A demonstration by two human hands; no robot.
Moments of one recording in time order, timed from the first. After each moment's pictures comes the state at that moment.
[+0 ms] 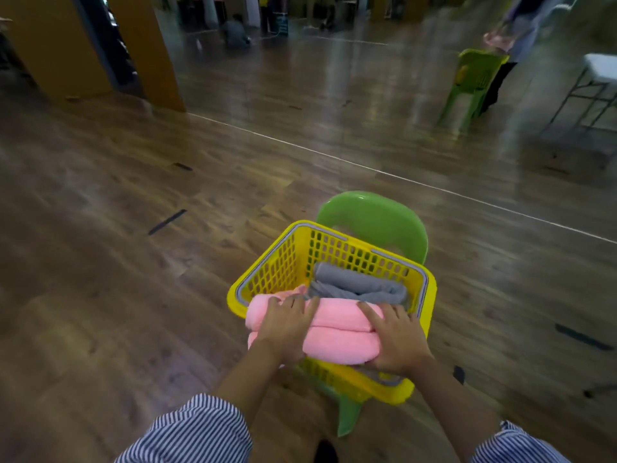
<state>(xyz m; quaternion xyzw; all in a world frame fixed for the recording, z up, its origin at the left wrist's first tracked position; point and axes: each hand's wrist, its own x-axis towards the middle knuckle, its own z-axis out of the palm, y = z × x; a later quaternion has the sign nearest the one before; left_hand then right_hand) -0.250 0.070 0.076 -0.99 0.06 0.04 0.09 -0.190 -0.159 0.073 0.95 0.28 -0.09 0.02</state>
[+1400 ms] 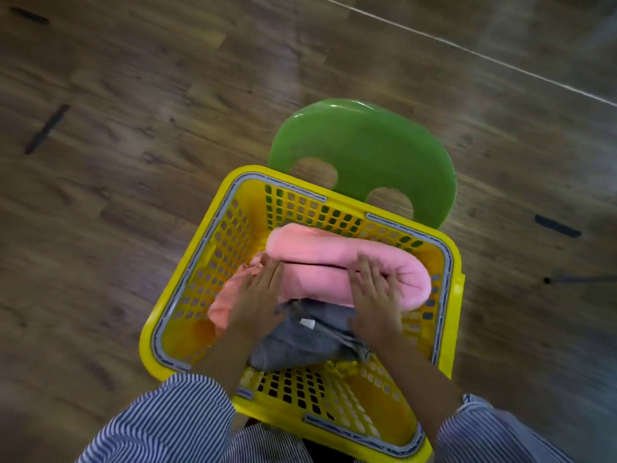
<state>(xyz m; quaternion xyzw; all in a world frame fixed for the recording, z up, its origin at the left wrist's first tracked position) -0.064 0.134 -0.108 -0.98 0.06 0.14 -0.11 -0.031 -0.103 -0.072 0.98 0.19 -0.09 0.05</state>
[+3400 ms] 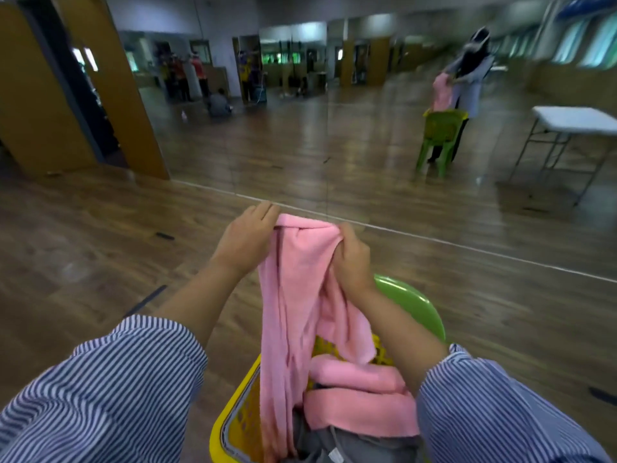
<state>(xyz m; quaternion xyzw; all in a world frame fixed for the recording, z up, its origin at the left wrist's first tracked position) 0.004 0.214 0.286 -0.92 0.15 -0.36 -0.01 0.034 0.015 0.244 0.81 0.19 0.18 -0.53</state>
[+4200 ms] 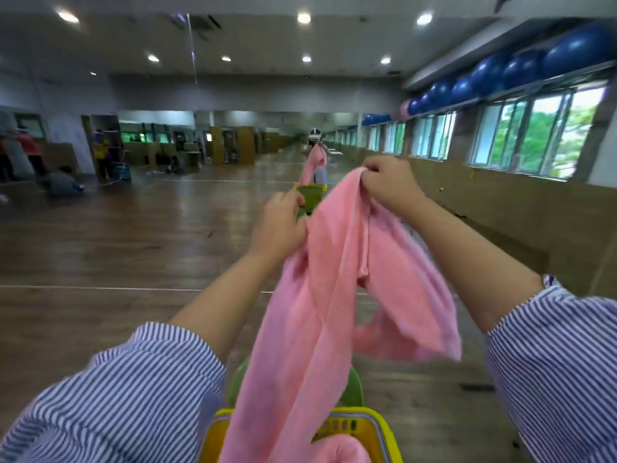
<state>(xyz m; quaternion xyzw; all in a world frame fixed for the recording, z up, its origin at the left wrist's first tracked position) 0.084 0.048 0.422 -0.83 0.24 -0.37 -0.34 0.029 -0.139 0.501 0.89 0.05 0.36 -0.26</state>
